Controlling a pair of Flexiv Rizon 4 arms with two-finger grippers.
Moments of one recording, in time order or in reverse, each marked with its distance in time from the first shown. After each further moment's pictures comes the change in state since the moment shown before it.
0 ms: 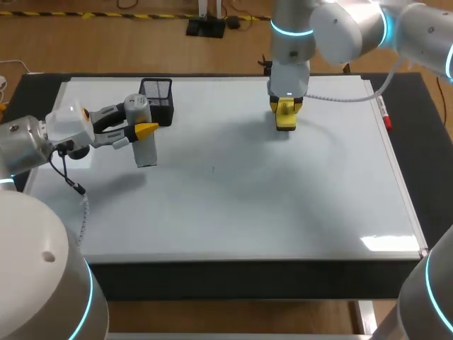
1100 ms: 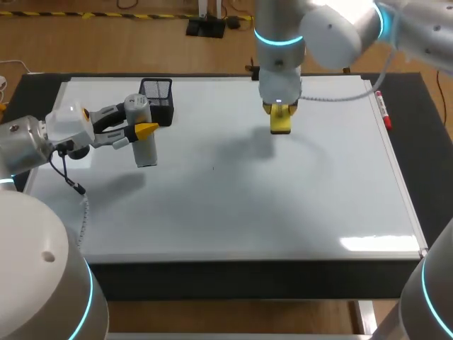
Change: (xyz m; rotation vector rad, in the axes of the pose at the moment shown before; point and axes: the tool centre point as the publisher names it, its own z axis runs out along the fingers) left arm 0.000 0.000 0.000 0.000 0.000 0.000; right arm -0.014 0.046 -0.044 0.089 0.055 0.048
